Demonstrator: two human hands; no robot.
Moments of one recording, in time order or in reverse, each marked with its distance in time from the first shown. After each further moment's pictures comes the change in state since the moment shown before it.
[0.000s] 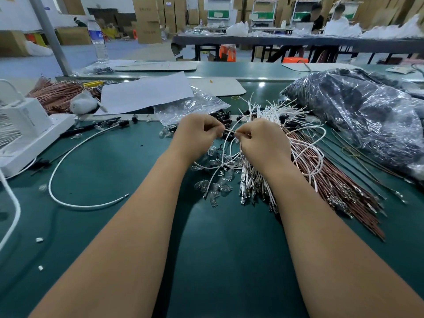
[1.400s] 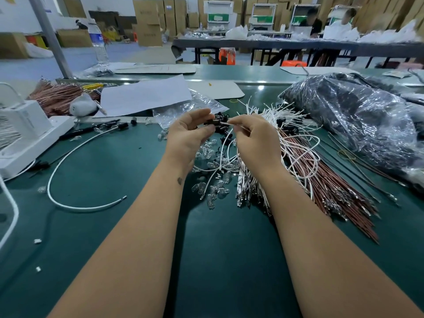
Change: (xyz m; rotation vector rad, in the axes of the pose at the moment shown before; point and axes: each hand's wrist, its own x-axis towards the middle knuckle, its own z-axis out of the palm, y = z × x) left_hand -0.016 0.023 -0.001 -0.913 0.152 -0.345; right_hand -0.002 -0.007 0.004 0.371 0.147 0.024
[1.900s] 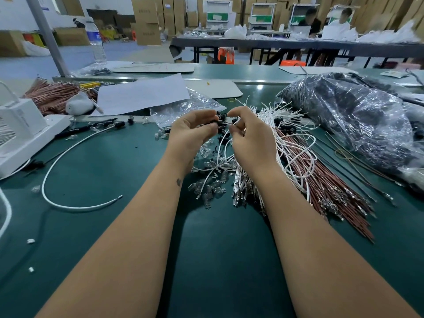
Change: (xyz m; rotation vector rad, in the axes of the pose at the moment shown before) left_hand 0.005 -0.006 0.001 0.056 -0.059 0.027; right_hand -0.001 0.001 0.004 -0.011 0.000 -0.011
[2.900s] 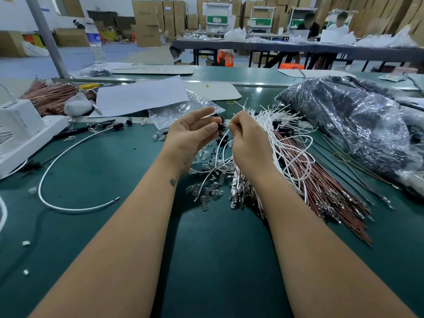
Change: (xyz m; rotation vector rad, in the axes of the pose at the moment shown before) left_hand 0.002 0.001 -0.003 -0.166 -0.121 -0.034; right_hand -0.001 -0.002 -0.001 0.042 -0.023 -0.025
